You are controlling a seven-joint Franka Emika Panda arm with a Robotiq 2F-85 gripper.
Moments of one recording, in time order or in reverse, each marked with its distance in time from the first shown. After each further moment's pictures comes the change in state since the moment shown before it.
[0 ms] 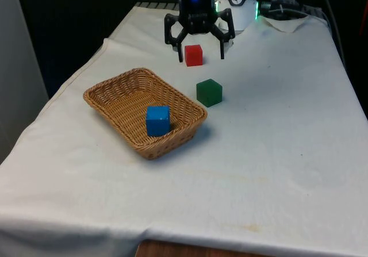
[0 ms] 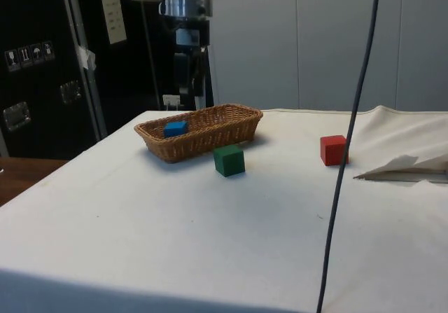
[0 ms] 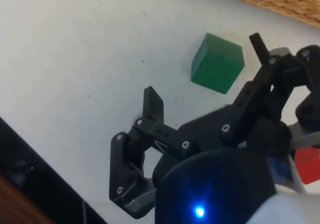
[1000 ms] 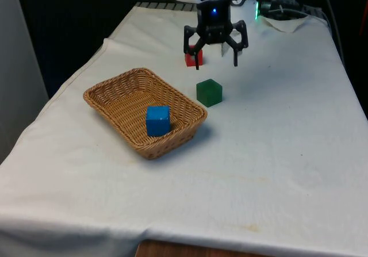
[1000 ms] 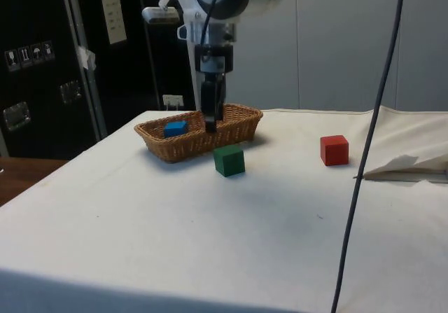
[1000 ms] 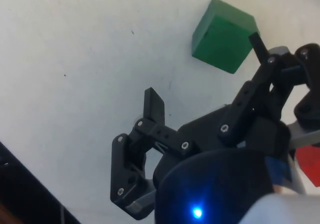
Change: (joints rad) arm 0.002 -0.065 0.079 -0.231 -0.036 0.189 -0.024
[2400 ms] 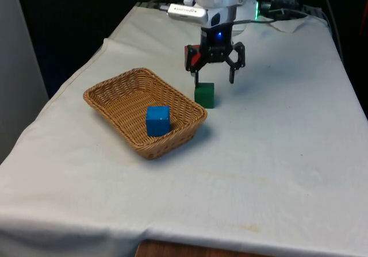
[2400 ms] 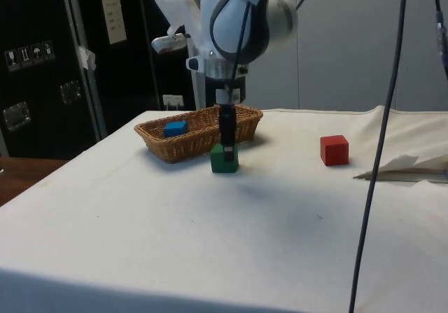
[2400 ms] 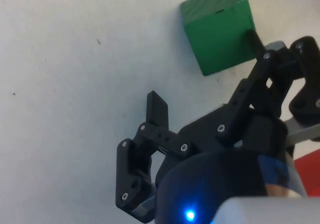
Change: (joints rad) arm -0.004 0.107 0.036 -0.072 -0.031 0.182 -0.091
